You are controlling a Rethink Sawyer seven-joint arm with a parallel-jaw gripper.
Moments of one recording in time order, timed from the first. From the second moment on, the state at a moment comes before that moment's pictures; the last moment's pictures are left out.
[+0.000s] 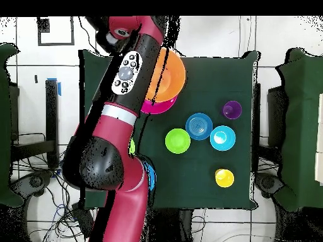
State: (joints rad) arm -0.21 0.31 -2.01 0.14 1.75 1.51 2.23
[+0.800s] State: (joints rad) arm -0.16 0.31 -2.00 0.15 1.74 1.51 2.23
